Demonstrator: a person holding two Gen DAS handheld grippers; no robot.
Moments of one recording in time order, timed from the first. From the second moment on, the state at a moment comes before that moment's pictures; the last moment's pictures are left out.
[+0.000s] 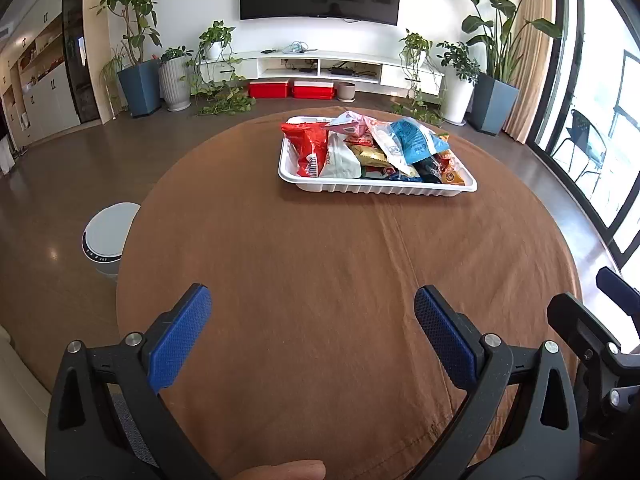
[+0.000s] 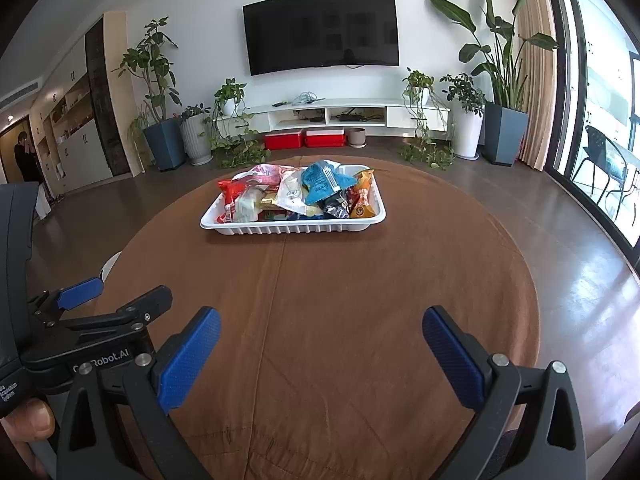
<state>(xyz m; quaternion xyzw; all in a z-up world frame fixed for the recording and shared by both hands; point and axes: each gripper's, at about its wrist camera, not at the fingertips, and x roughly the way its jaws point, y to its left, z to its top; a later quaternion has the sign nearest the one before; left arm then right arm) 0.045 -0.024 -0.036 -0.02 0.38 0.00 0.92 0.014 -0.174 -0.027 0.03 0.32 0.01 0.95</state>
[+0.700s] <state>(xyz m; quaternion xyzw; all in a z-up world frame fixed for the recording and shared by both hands) 0.045 -0.026 -0.040 -0.02 0.39 -0.01 0.92 0.017 -0.174 -0.028 0.03 0.33 0.01 0.94</state>
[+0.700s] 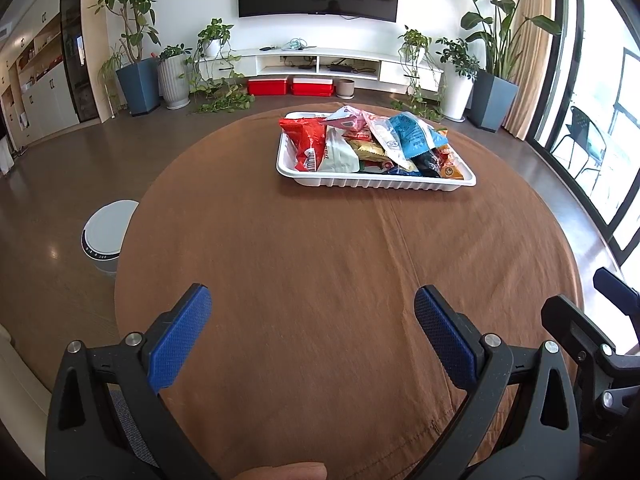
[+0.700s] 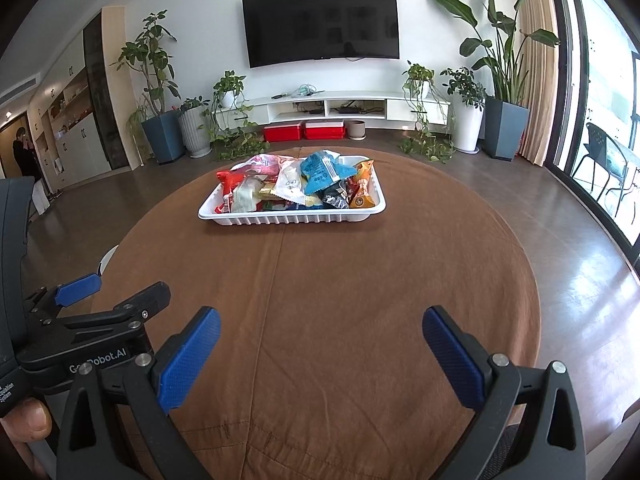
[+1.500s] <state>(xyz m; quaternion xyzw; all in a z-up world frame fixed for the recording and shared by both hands) 0.044 -0.029 -0.045 -0.01 0.39 -0.01 0.92 0.016 -0.174 -0.035 0.03 0.34 0.01 0.94</state>
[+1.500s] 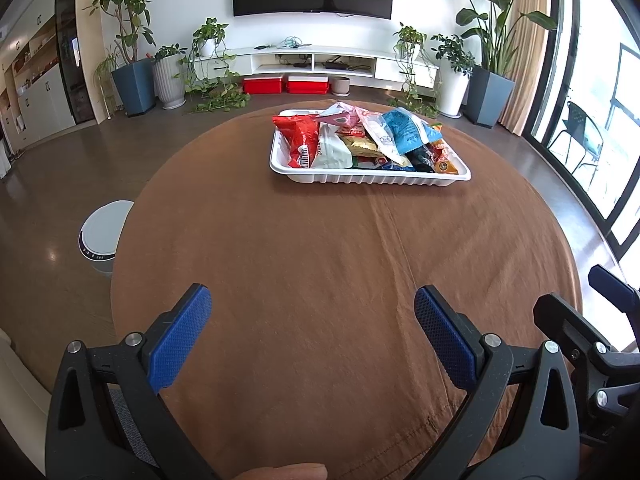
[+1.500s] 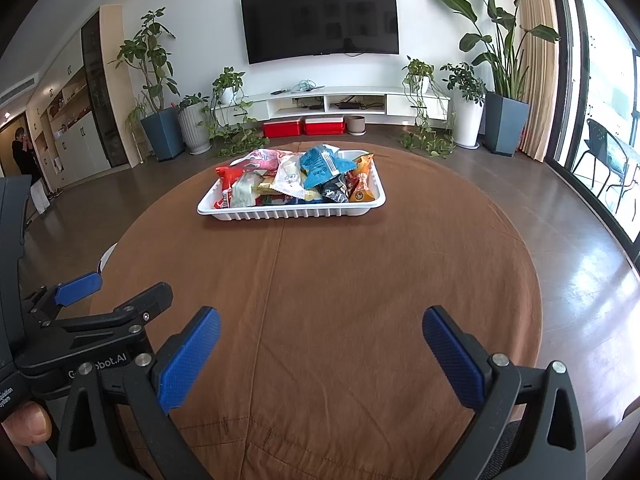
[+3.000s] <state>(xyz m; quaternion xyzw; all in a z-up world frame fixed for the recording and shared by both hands) 0.036 -0.029 -0.046 -0.01 0.38 -0.01 0.93 0.014 -0.177 -0.039 0.04 0.37 0.00 0.93</state>
